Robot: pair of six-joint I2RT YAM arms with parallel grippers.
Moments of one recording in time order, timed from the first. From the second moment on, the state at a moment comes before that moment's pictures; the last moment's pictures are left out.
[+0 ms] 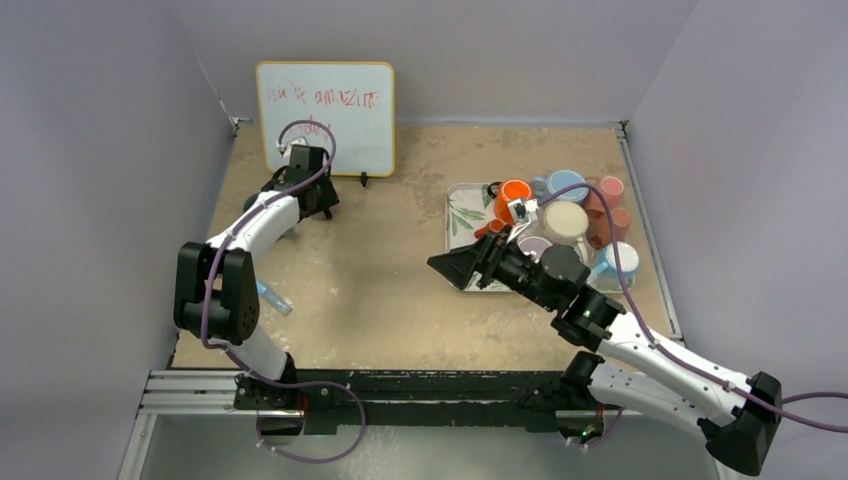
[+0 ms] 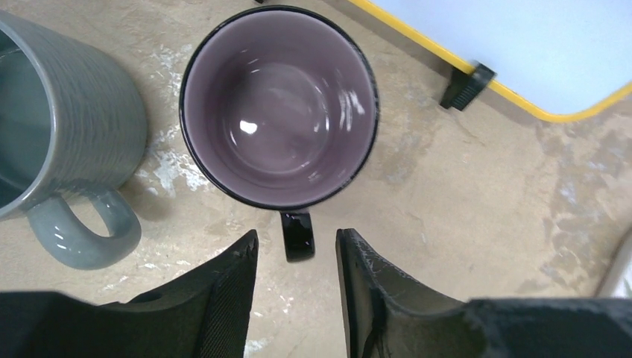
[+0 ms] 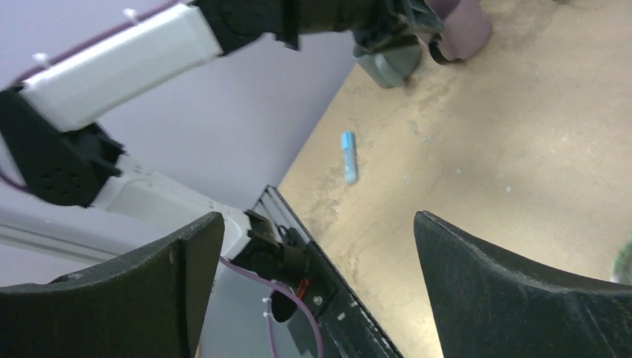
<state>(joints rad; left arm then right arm) -0.17 1.65 1.16 -0.35 -0.28 -0.55 0.87 0.78 0.63 0.16 -0.09 0.83</state>
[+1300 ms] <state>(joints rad) -0.17 0.92 0.87 -0.64 0.47 -0.43 0.85 1.20 0.91 -0.65 0.53 0.92</state>
